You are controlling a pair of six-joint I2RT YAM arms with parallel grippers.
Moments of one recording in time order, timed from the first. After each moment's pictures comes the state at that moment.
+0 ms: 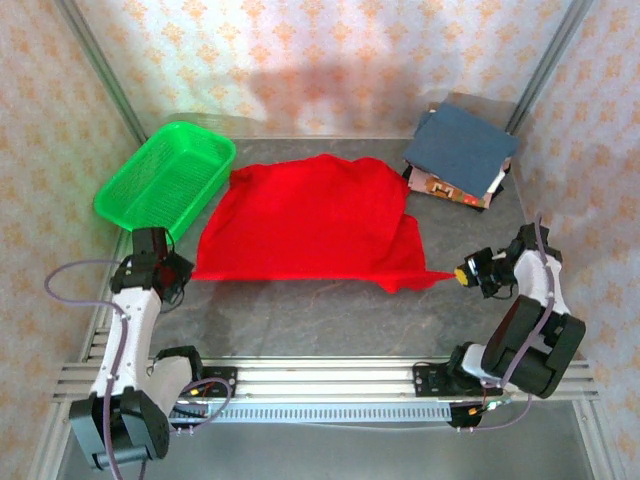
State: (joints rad) left arm 0.24 0.89 0.67 -0.88 -0.02 -0.90; right arm -0.51 1.28 0.77 -0.92 -0.59 0.59
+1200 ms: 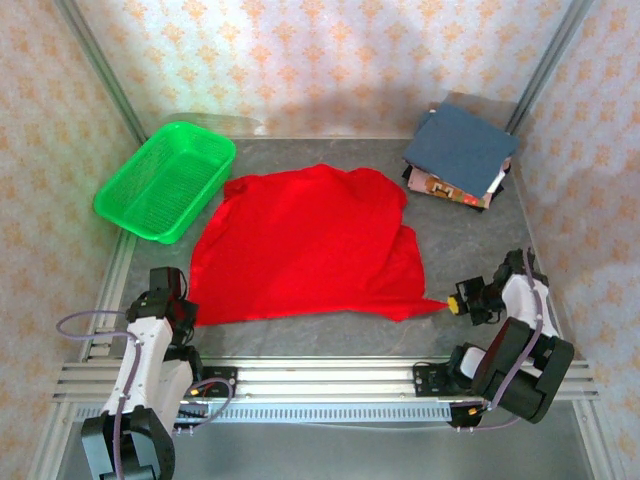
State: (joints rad) left arm 0.24 0.76 0.36 -0.94 -0.11 -1.09; right arm -0.51 1.15 0.55 -0.94 -0.49 0.74
